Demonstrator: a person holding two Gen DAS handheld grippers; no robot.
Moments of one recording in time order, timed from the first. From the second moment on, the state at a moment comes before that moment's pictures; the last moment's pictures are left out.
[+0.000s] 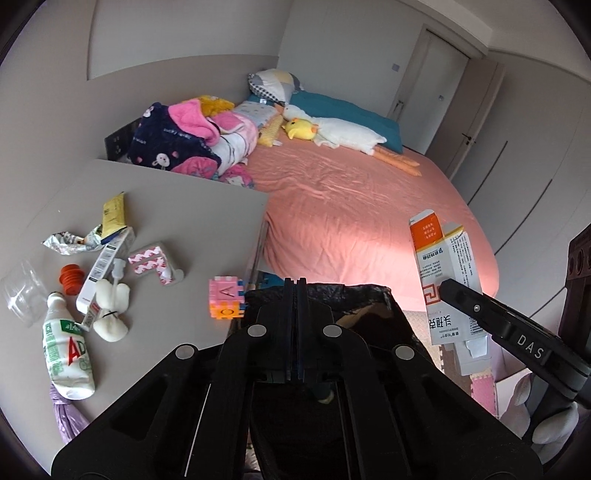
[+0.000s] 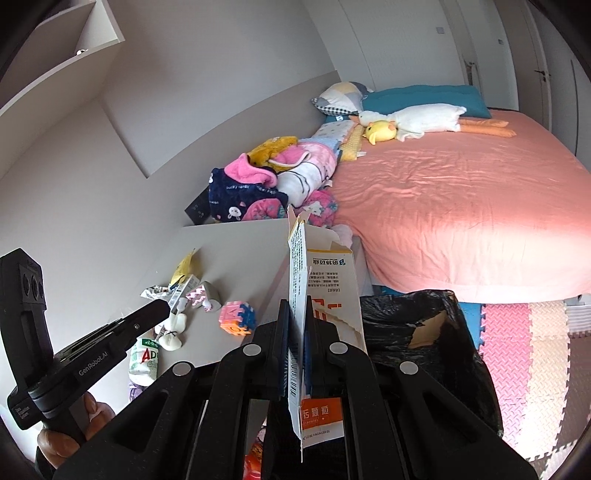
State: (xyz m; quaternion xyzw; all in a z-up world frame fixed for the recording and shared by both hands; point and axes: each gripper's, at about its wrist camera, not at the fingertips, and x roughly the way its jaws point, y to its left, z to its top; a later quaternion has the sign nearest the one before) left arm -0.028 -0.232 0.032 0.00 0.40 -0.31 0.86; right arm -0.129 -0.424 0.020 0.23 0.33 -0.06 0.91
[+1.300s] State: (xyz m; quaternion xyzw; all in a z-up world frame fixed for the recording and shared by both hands) left arm -0.018 -0.227 0.025 0.00 0.41 -0.27 0.87; right arm -0.118 -0.424 0.010 0.22 0.35 -0.08 0.91
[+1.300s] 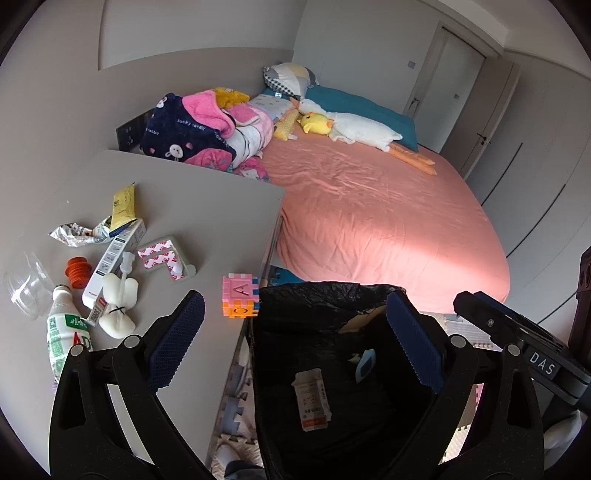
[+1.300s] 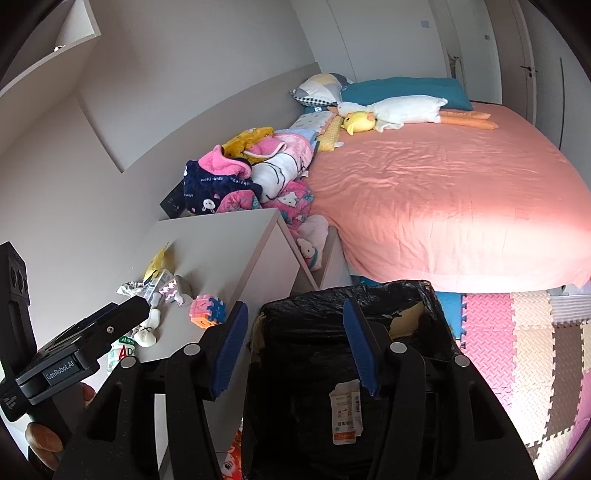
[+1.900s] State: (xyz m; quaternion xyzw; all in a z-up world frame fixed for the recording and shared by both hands) left arm -0.013 -0.126 0.004 -0.04 0.44 -0.15 0.89; right arm -0.062 -0.352 -0.008 0.18 0.40 0.01 0.90
